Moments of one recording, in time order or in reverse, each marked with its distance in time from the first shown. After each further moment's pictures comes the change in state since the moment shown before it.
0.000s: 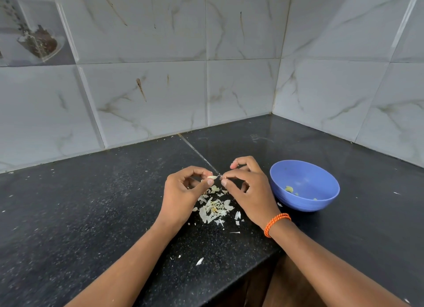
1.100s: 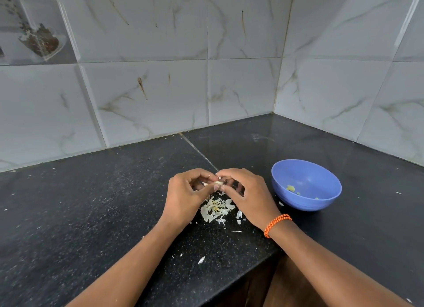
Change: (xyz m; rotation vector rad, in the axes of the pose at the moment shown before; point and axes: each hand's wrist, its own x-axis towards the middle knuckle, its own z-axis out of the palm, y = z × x) left_hand -0.001 0.005 0.004 0.178 -0.034 0.034; right_hand -0.005 0.000 0.003 -0.047 -0.126 -0.013
